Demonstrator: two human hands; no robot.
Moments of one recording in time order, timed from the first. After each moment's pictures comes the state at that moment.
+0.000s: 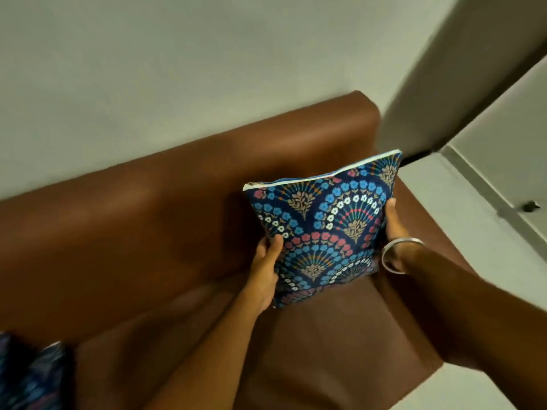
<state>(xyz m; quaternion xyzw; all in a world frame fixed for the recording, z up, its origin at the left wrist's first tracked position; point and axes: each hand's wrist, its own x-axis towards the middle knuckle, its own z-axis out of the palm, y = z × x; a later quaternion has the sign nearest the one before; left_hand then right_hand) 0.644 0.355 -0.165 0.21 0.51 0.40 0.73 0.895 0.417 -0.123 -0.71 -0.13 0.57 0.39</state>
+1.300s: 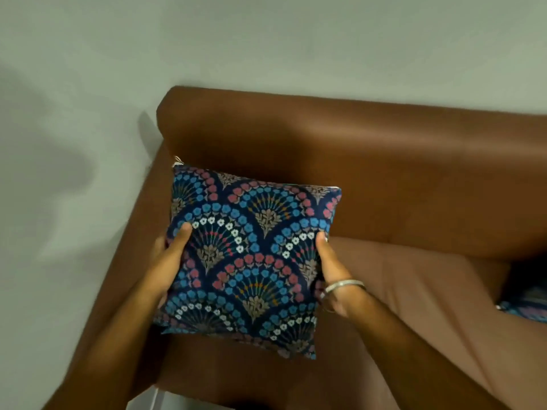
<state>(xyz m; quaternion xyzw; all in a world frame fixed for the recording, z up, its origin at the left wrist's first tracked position) 0.062 -0.013 -0.094 0.05 0.81 0.45 0.38 0.312 0.148 -0.130 -0.56 -0.30 0.77 0.04</state>
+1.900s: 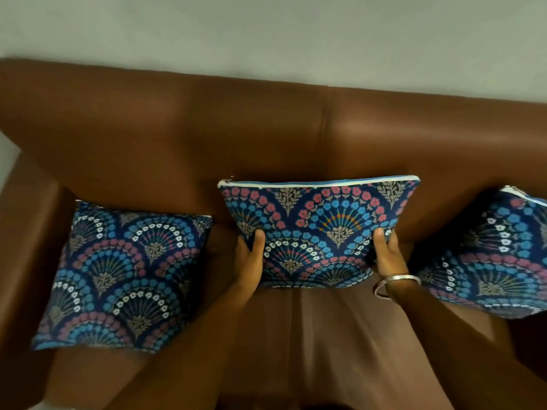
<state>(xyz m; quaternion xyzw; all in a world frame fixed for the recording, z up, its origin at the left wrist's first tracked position) 0.377 0.190 -0.222 0.11 0.72 0.49 0.48 0.614 0.331 -0.213 -0.67 -0.46 0.55 0.19</state>
